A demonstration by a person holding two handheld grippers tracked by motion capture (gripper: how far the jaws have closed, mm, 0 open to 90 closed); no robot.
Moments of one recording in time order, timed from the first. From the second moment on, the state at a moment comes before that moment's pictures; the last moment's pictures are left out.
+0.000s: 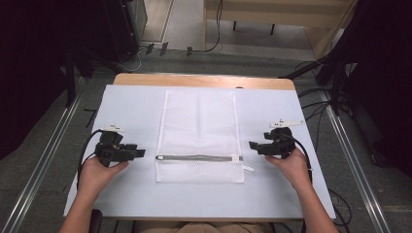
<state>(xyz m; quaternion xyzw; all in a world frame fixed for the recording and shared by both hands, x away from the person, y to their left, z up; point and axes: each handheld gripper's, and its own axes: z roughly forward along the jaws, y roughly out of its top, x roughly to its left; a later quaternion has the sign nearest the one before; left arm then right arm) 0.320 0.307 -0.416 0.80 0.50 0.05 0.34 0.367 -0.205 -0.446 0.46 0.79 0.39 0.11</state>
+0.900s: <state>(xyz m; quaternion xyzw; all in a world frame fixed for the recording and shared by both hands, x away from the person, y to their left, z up) 0.321 0.313 -0.421 0.78 0.50 0.03 0.37 0.363 -0.197 -0.446 0.44 0.81 0.37 0.10</state>
